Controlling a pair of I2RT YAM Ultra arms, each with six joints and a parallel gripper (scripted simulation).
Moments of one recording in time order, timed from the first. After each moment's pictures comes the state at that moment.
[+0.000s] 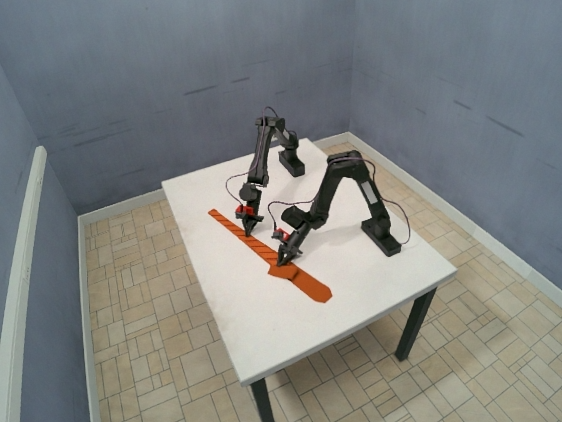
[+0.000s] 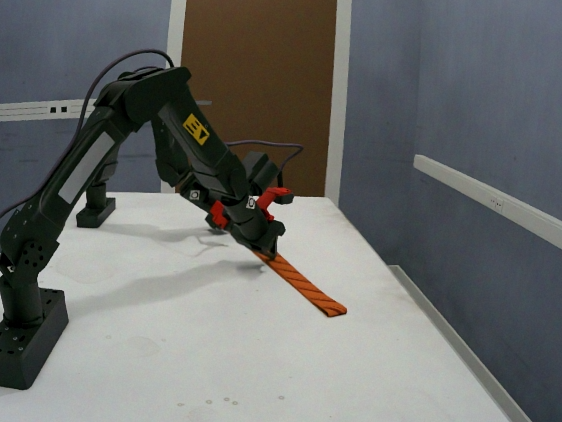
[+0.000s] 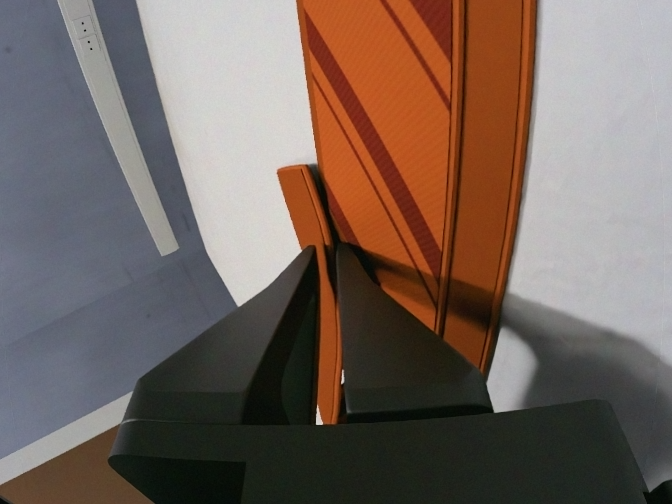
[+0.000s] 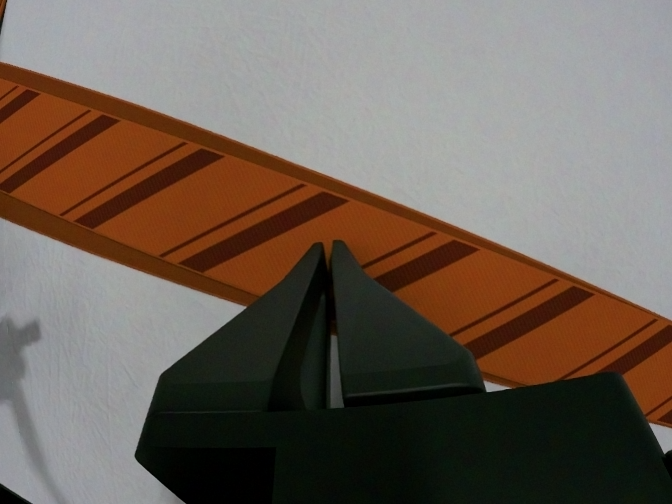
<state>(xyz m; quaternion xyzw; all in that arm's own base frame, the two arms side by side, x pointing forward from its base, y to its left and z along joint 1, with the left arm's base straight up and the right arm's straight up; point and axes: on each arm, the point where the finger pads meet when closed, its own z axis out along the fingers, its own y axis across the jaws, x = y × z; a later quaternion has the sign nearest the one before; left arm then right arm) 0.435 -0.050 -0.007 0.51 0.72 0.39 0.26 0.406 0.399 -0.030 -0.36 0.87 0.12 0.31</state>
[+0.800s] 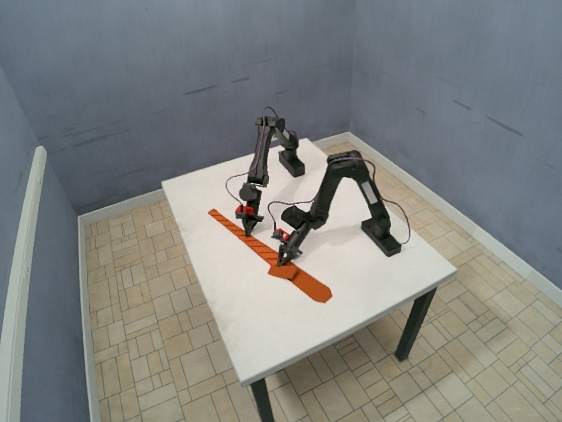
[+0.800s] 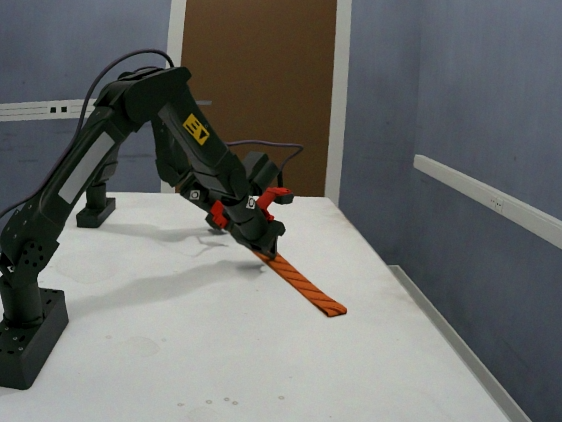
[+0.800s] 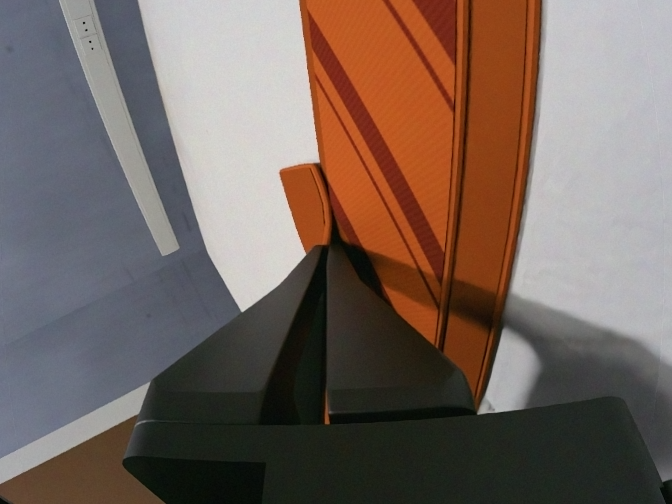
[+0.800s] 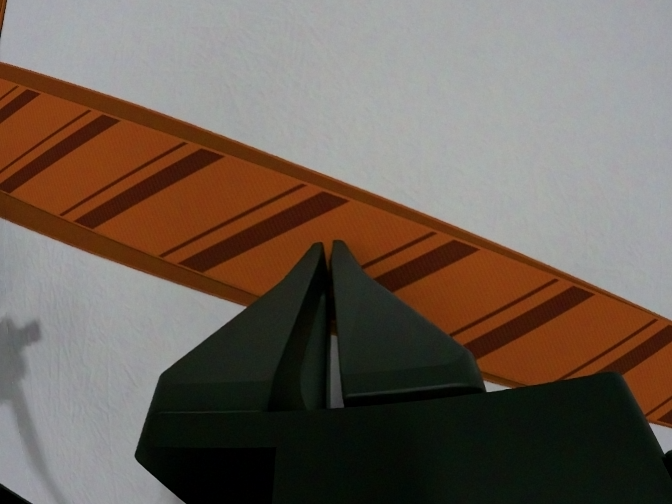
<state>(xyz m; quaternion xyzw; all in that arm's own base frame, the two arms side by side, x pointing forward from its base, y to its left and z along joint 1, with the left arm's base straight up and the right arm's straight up) 0.436 -0.050 -0.007 0.51 0.72 0.39 0.26 0.406 0.399 -0.030 -0.36 0.87 0.12 0.31</state>
